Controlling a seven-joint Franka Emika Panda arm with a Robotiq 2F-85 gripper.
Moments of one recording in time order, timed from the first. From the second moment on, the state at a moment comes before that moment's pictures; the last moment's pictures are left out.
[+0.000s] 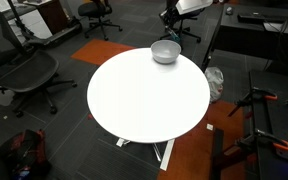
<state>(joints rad) -0.07 0.35 -0.26 -2.02 -0.10 2.63 0.45</state>
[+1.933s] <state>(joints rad) -0.12 0.56 -0.24 -1.84 0.13 2.63 0.45</state>
